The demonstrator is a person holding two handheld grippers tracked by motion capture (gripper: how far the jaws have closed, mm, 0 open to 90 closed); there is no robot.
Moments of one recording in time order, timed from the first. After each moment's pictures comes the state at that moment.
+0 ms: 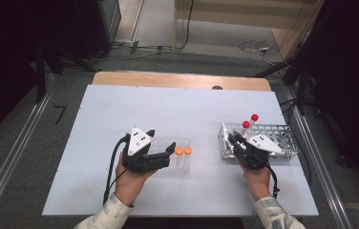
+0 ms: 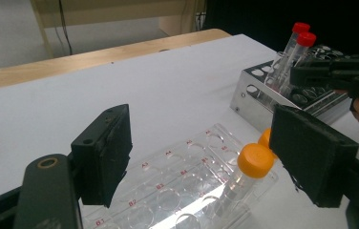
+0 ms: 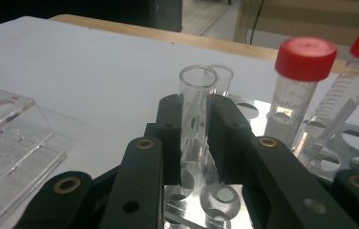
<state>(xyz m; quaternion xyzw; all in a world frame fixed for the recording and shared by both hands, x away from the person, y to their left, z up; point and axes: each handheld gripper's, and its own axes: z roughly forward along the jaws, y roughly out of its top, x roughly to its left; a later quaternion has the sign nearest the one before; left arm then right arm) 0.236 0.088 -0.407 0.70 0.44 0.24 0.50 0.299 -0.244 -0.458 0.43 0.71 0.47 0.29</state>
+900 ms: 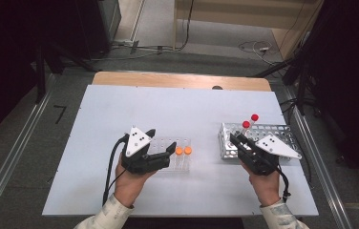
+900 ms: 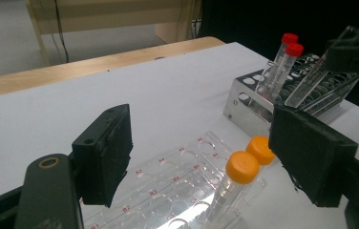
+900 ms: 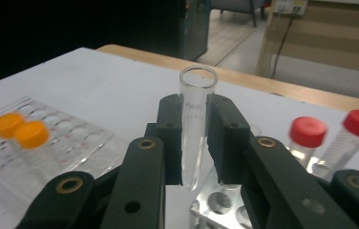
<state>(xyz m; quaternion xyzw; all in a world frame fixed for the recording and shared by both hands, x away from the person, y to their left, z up) 0.231 0.088 -0.400 0.70 0.43 0.24 0.52 0.263 -0.241 -0.411 0.38 0.72 0.51 0.27</state>
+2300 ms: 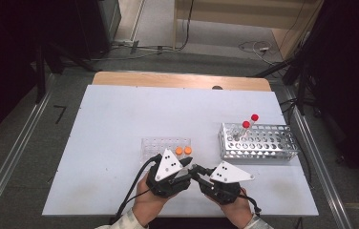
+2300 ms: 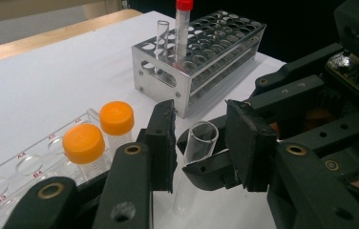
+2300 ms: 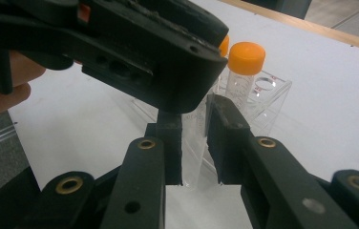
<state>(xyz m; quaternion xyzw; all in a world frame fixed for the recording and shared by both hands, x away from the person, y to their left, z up) 0.201 0.030 -0.419 0.77 0.33 0.17 0.52 0.212 -0.164 -0.446 0.27 0.81 0.49 0.17</state>
